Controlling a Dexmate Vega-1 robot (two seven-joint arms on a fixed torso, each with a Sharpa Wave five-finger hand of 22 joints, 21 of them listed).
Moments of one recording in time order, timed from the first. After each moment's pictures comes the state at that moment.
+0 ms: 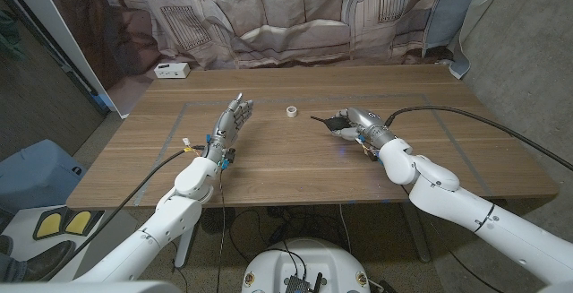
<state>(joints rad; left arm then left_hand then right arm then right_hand) 1.07 0.55 0.36 -1.53 -0.58 -0.39 0.06 0.20 0.03 0.28 -0.07 0.19 0.30 0.10 0.20 0.18 0.26 0.08 0.22 0.20 0.18 0.08 0.19 0.17 0.07 0.09 0.20 0.17 -0.97 -0.81 -0.61 -2.01 -0.42 -0.38 -0.18 1.05 0.05 0.35 -0.16 0.19 0.65 0.01 0.30 0.20 0.73 0.01 0.25 0.20 0.72 -0.07 0.38 0.24 0.96 -0.08 0.29 0.17</state>
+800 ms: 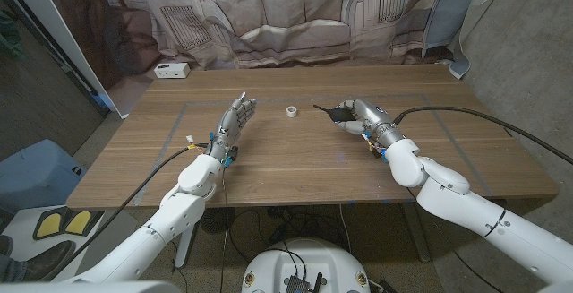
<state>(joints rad) 1.03 0.53 0.38 -1.49 -0.58 -0.39 0.04 0.20 0.03 0.28 -0.07 0.19 0.31 0.10 0.20 0.18 0.26 0.08 0.22 0.20 0.18 0.08 0.19 0.17 0.07 0.09 0.20 0.17 -1.02 -0.83 -0.55 -2.03 -0.38 -0.31 -0.28 1.06 0.06 0.34 -0.16 0.19 0.66 0.01 0.30 0.20 0.74 0.00 0.24 0.20 0.72 -0.07 0.38 0.24 0.96 -0.08 0.29 0.17</state>
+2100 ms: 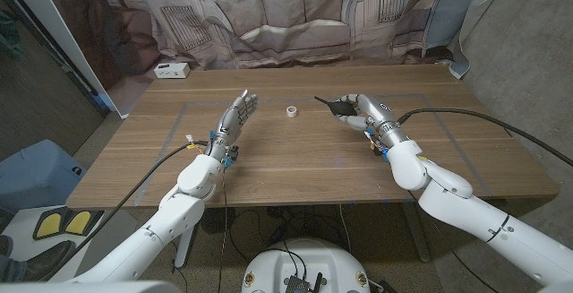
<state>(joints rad) 1.05 0.55 0.38 -1.51 -0.53 -0.45 0.05 0.20 0.03 0.27 -0.08 0.19 0.26 0.09 0.18 0.18 0.26 0.08 0.22 0.20 0.19 0.07 0.19 0.17 0.08 0.09 0.20 0.17 -1.07 -0.81 -0.51 -2.05 -0.39 -0.25 -0.36 1.05 0.06 0.33 -0.15 0.18 0.70 -0.01 0.29 0.20 0.77 -0.02 0.24 0.20 0.75 -0.08 0.38 0.24 0.97 -0.09 0.29 0.17</state>
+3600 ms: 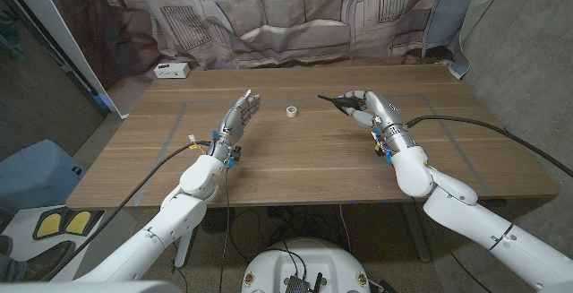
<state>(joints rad) 1.06 0.55 0.38 -1.56 -0.51 -0.43 0.07 0.19 0.03 0.28 -0.09 0.19 0.28 0.10 0.19 0.18 0.27 0.08 0.22 0.20 0.19 0.07 0.19 0.17 0.09 0.09 0.20 0.17 -1.13 -0.77 -0.44 -1.99 -0.36 -0.06 -0.47 1.11 0.19 0.42 -0.14 0.19 0.82 -0.04 0.30 0.20 0.89 -0.04 0.24 0.20 0.88 -0.12 0.39 0.24 1.04 -0.13 0.32 0.18</state>
